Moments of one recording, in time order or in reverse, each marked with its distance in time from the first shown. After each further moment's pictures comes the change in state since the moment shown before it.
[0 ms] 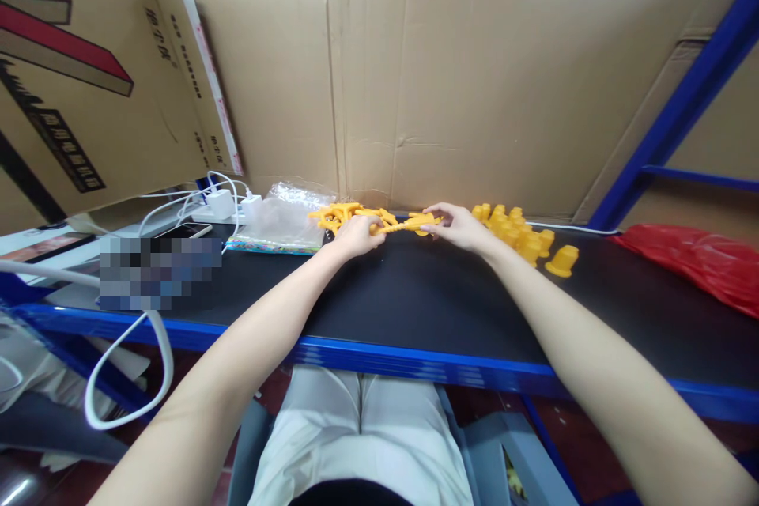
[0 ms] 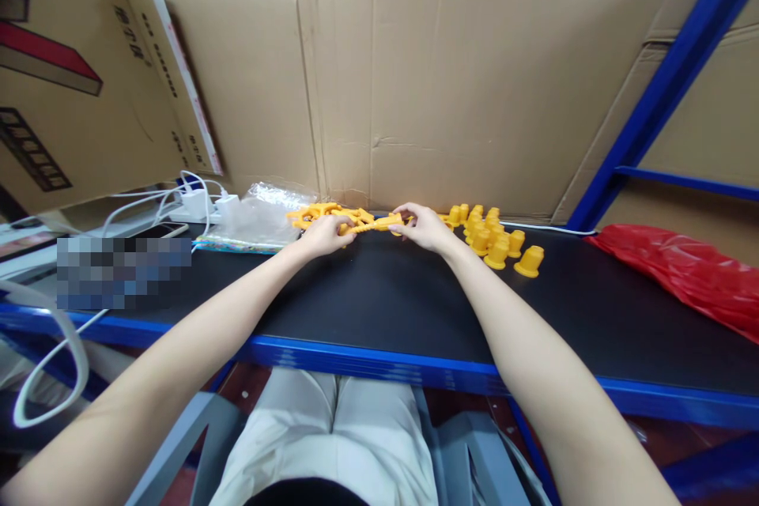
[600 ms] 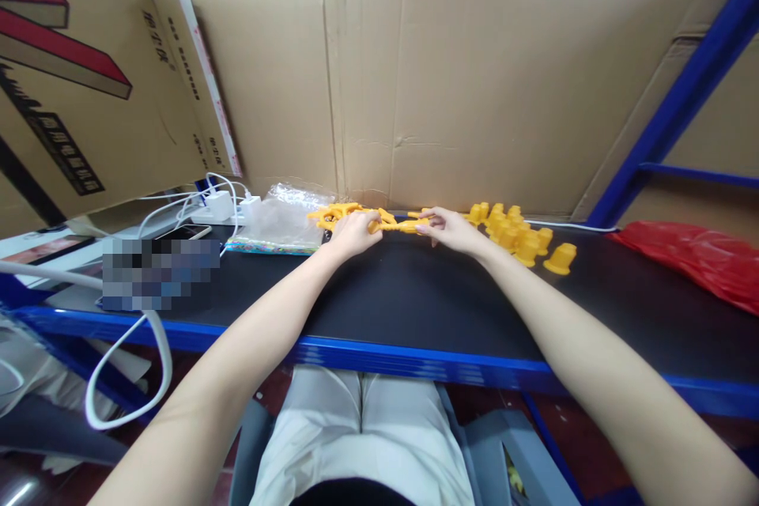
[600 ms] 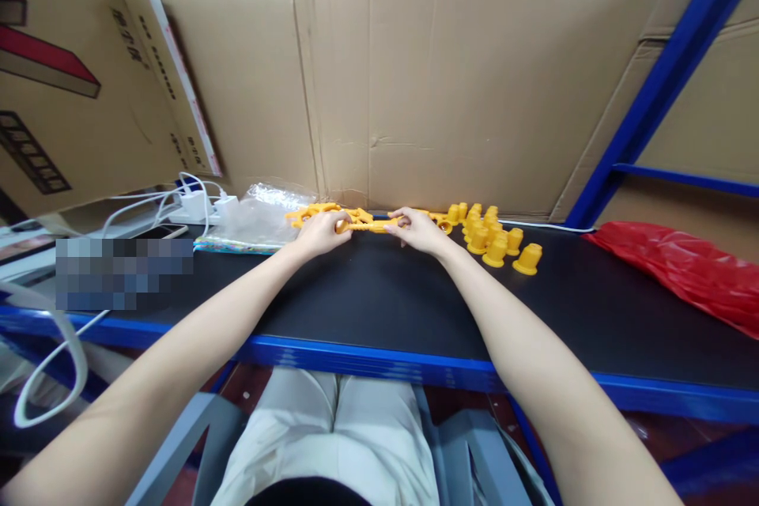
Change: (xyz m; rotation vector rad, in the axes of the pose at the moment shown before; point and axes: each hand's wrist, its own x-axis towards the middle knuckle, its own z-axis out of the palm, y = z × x) left_hand -0.001 -0.001 -0.003 0.110 0.109 0.039; right_hand 0.001 0.013 0.008 0.019 -0.063 -0.008
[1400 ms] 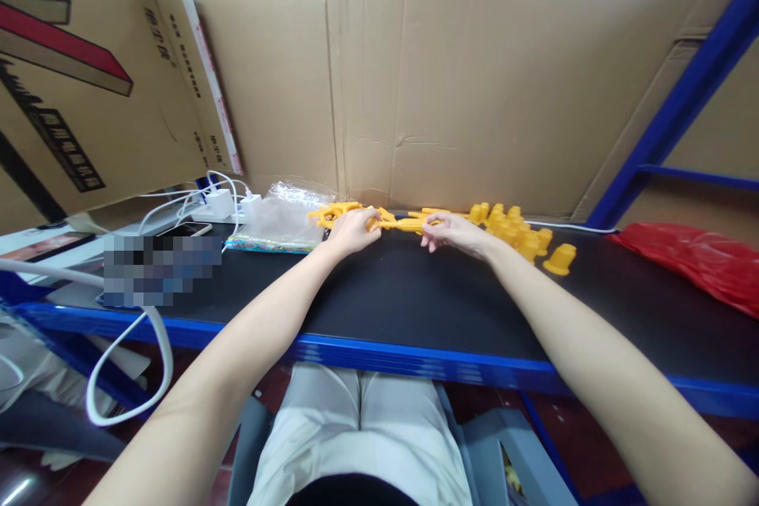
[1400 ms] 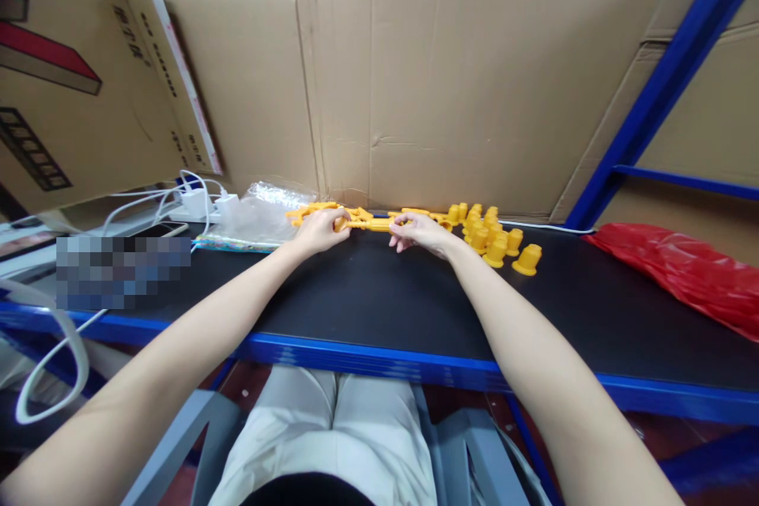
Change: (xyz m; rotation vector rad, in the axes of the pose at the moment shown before) left_hand 0.001 -0.005 0.000 -0.017 0.037 0.020; right_hand -0.009 -0.010 -0.008 0.432 -0.200 0.189
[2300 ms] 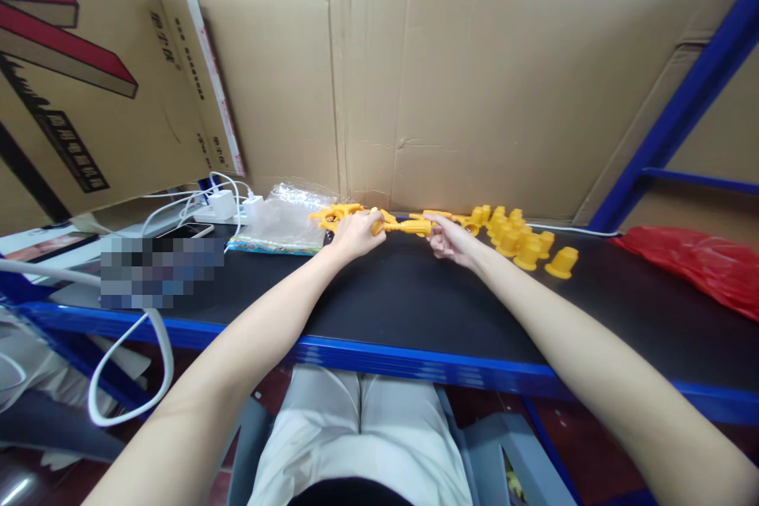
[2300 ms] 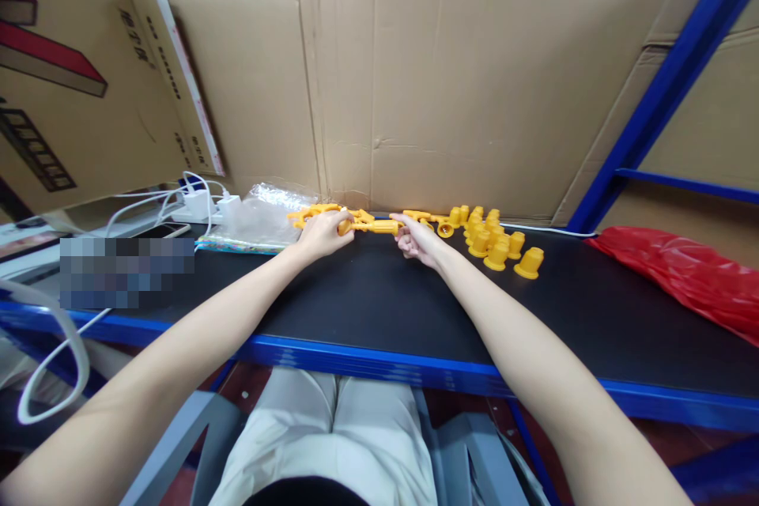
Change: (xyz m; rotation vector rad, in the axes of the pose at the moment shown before) left_hand -0.005 0.009 0.000 0.078 0.024 0.005; right_hand 0.011 0.004 0.016 0.244 0.170 0.266
